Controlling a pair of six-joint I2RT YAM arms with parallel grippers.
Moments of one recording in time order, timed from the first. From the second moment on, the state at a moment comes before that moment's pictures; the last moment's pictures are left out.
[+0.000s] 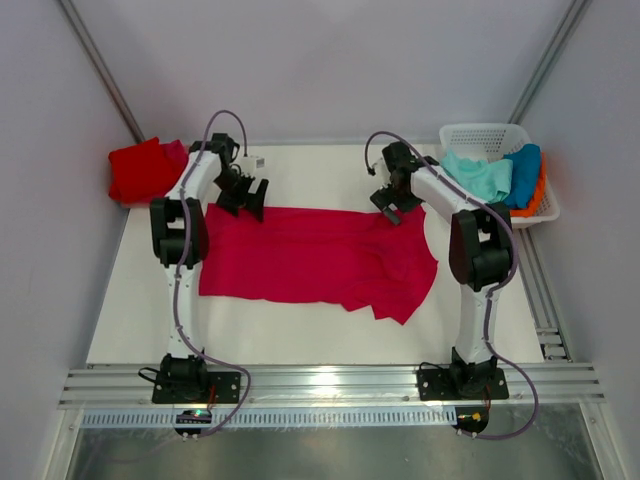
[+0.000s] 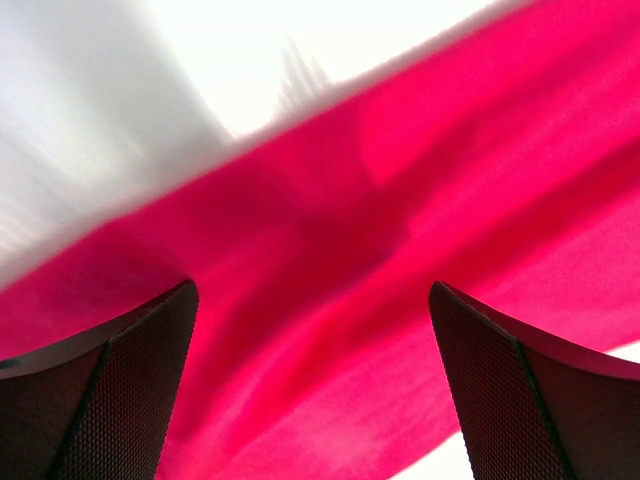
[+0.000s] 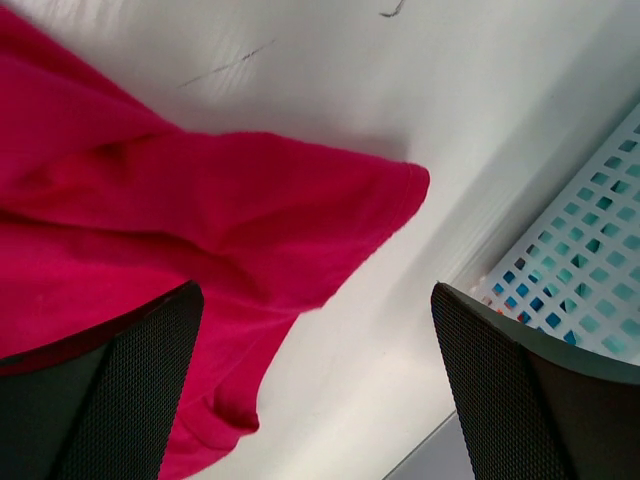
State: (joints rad) left arm -0.08 2.40 2.13 -1.16 0.39 0.31; right arm 0.29 2.09 1.67 -0.75 0.27 -0.44
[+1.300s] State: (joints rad) left arm -0.01 2.50 2.28 -1.07 0.16 0.24; right arm 0.29 1.80 1.16 -0.65 0.24 -0.43
